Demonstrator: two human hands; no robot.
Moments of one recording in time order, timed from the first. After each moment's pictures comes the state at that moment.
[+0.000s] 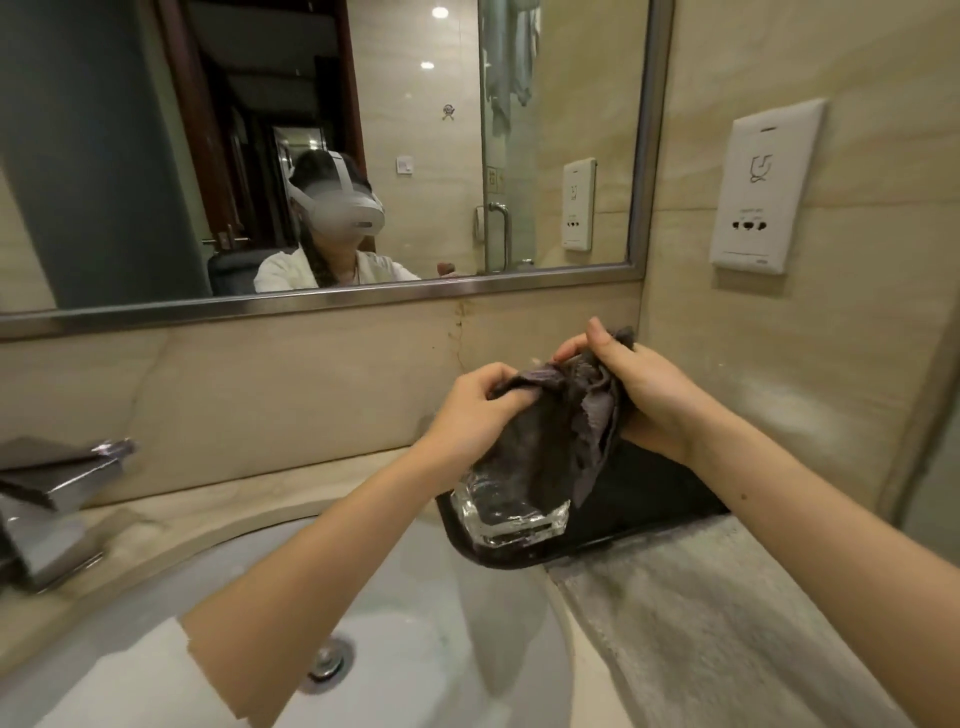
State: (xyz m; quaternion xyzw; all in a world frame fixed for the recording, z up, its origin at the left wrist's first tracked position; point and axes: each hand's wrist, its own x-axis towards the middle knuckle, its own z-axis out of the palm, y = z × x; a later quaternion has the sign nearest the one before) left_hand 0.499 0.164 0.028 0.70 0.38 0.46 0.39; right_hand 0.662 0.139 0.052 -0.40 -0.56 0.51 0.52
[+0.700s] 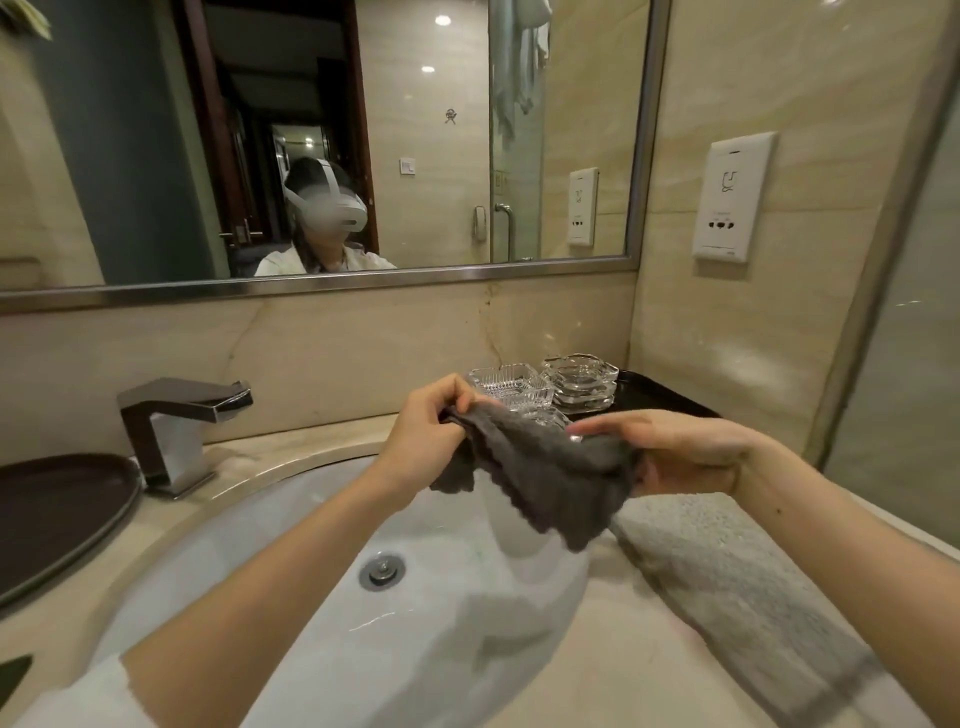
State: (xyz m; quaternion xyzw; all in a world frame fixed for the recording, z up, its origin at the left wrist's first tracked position) left_hand 0.403 0.060 0.007 0.70 0.34 0.50 0.38; right_hand 0.652 0.034 0.014 -0.41 -0.55 0.66 0.31
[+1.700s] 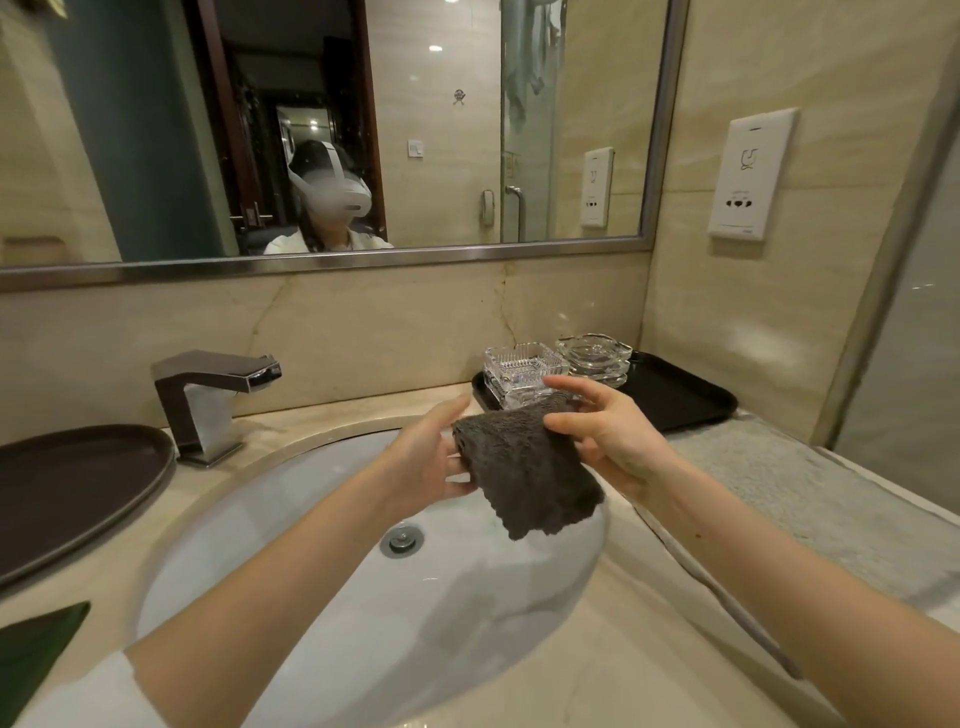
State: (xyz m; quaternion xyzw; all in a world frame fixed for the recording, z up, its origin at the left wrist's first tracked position) left_hand 0.376 0.045 -0.016 0.49 0.43 0.37 0.66; right_hand 0.563 0.019 -0.004 -0.43 -0.47 0.54 0.55
